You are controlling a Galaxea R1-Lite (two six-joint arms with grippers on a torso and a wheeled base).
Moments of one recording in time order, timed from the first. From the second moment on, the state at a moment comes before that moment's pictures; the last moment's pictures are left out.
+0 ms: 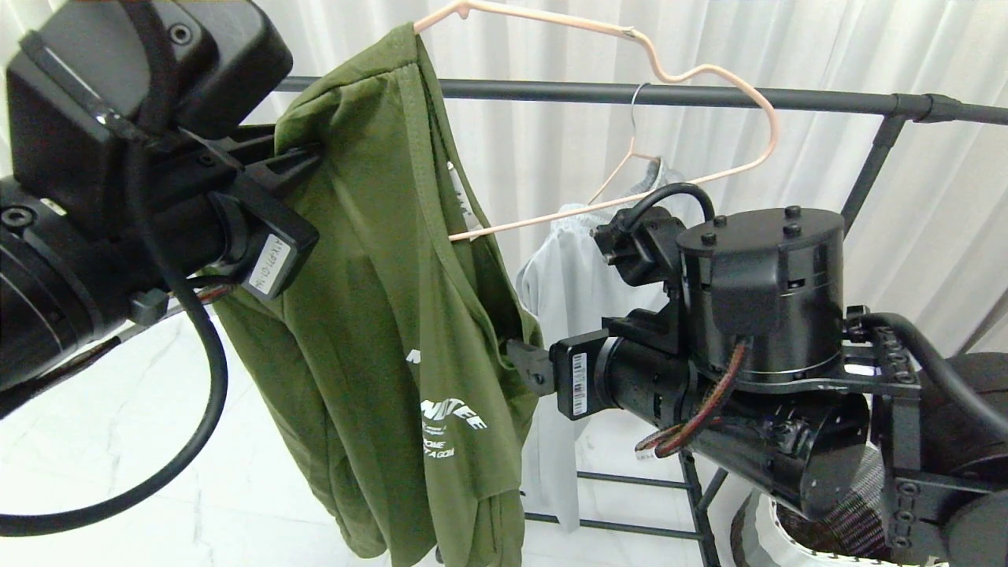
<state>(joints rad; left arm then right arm) -0.76 1.27 -0.95 -0.44 0.51 0.88 1.08 1.72 -1.10 -0.32 -0.43 0.31</state>
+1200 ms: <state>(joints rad) -0.78 1.27 -0.89 -0.44 0.52 0.88 0.98 1.68 -1.00 -0.34 -0.53 0.31</state>
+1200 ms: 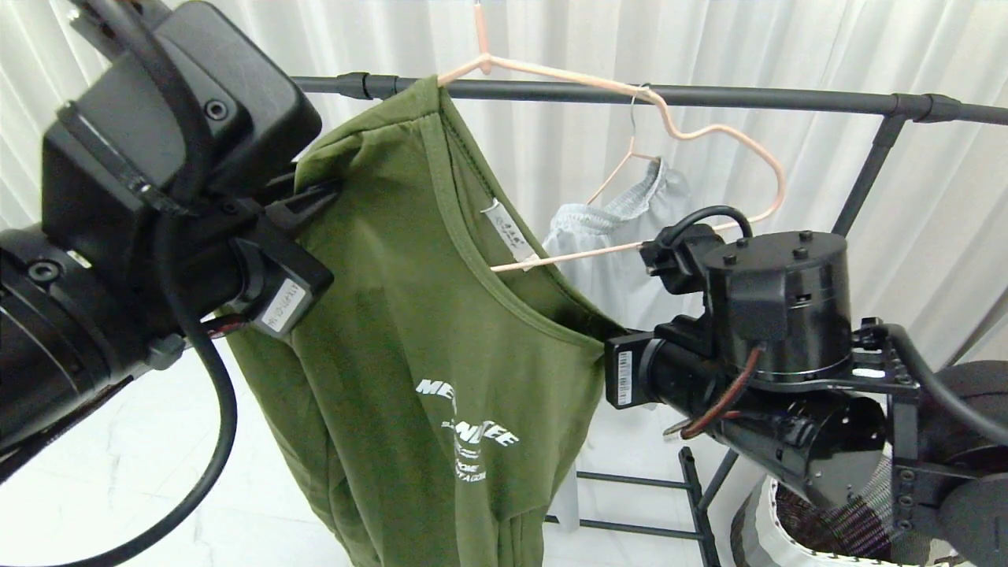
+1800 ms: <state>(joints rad) -0.78 1.23 -0.77 -0.44 0.52 0.89 0.79 1.52 -0.91 -0.34 -0.53 0.30</state>
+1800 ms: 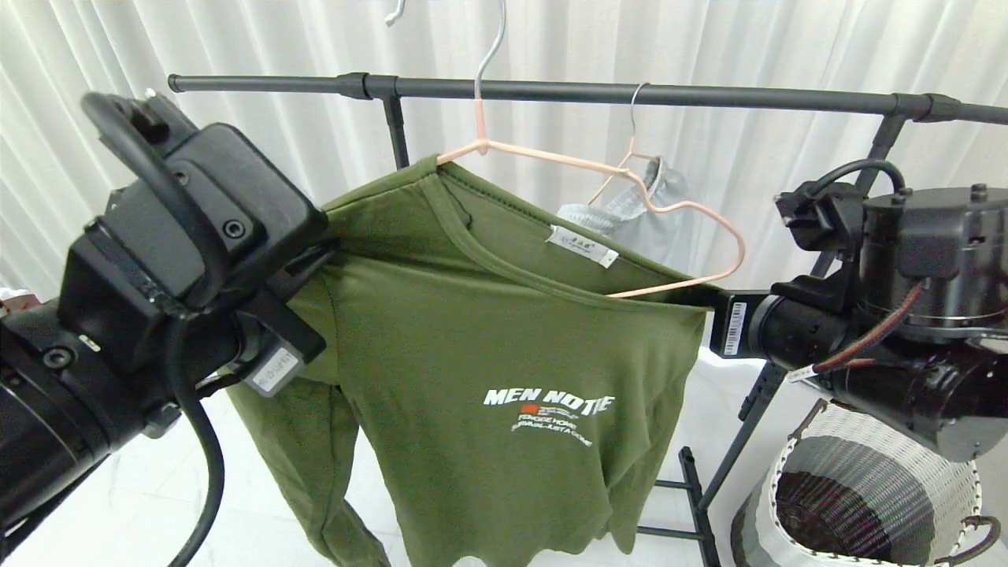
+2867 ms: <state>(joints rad) -0.76 1.20 -0.59 -0.44 0.53 0.88 0.88 1.35 -0.90 -0.33 -0.44 0.14</state>
